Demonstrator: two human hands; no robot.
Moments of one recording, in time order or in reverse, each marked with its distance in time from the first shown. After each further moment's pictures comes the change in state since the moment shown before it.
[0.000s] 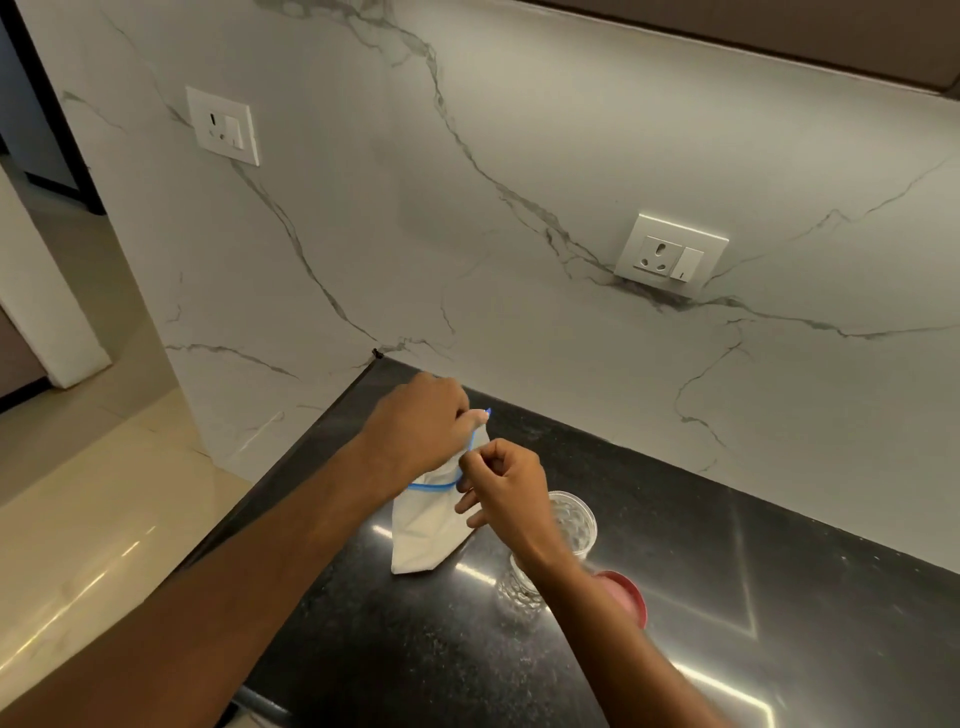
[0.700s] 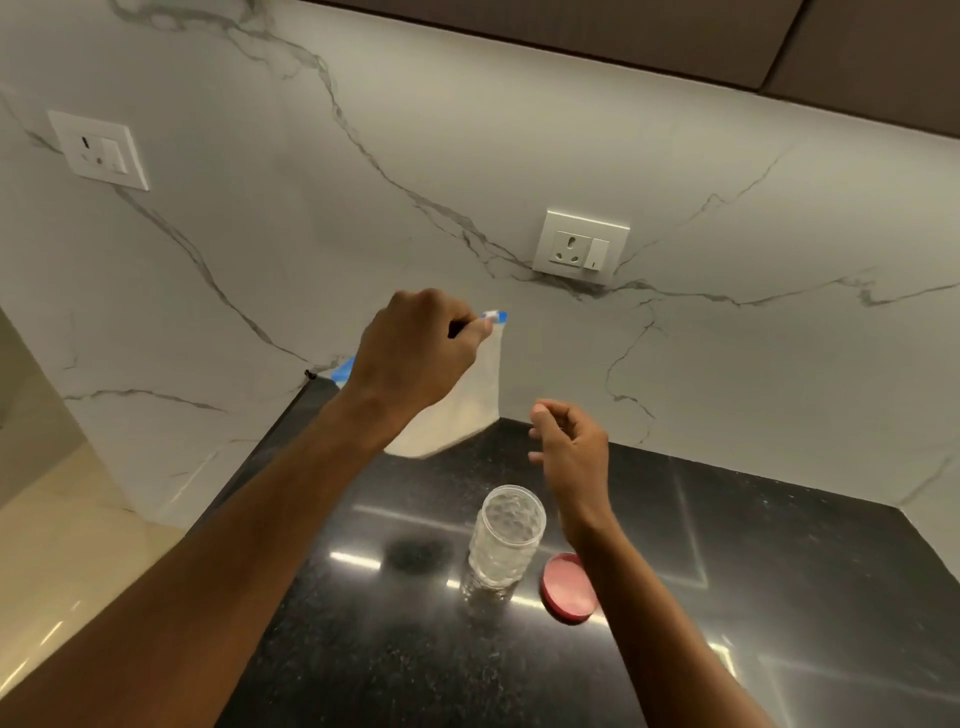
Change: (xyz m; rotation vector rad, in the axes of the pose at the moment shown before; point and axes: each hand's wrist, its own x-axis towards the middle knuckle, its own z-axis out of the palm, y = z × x) left_hand 0.007 0.077 -0.069 -0.244 0.406 0.330; right_hand 0.005 0.006 -0.096 0.137 0.504 -0.099
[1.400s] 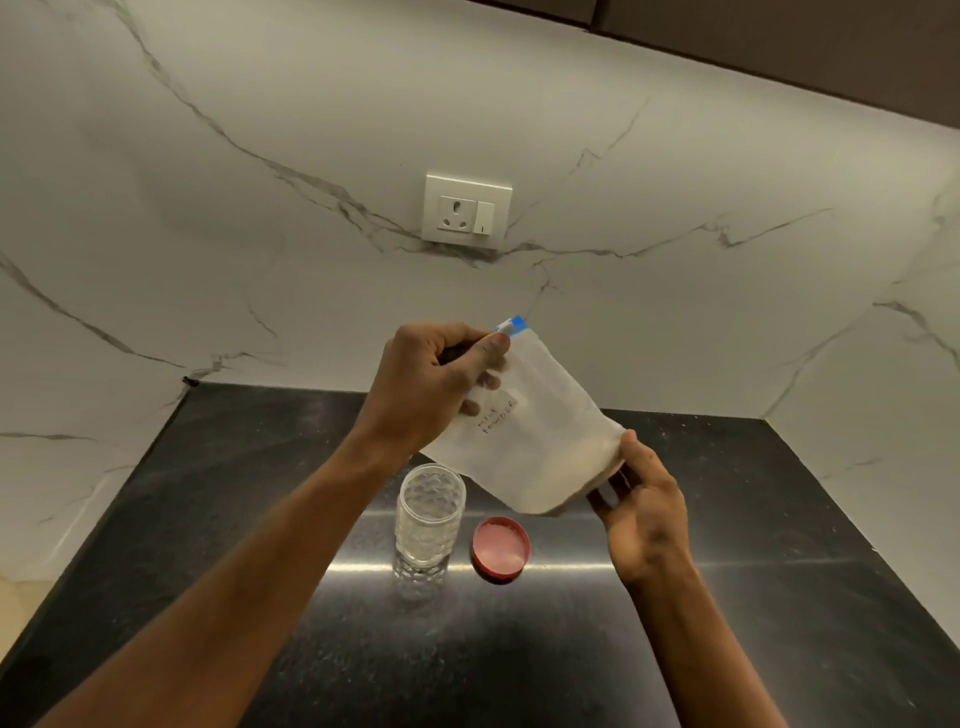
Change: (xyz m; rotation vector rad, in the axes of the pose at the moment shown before) left_hand -0.024 0.057 0.079 -0.933 -0.283 -0.146; right_hand -0.050 0.019 -0.149 0.532 0.398 0.352
